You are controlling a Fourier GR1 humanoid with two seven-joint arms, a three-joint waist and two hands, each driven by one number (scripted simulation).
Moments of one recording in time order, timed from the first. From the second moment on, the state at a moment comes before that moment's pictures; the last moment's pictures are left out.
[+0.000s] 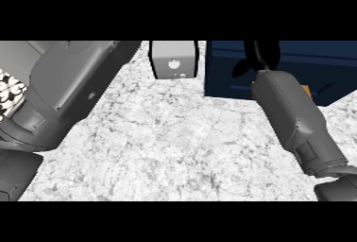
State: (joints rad) left arm -1.40 0.24 -0.32 -0.61 0.52 0.53 0.17; right arm -1.06 -0.19 -0.05 -0.44 1.07 -0.64 -0.06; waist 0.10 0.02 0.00
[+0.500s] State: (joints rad) left arm -1.30 0.29 -0.33 -0.76 0.52 0.52 0.21; right arm -1.14 -0.19 -0.11 -0.34 1.03 -0.62 -0.16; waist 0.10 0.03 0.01
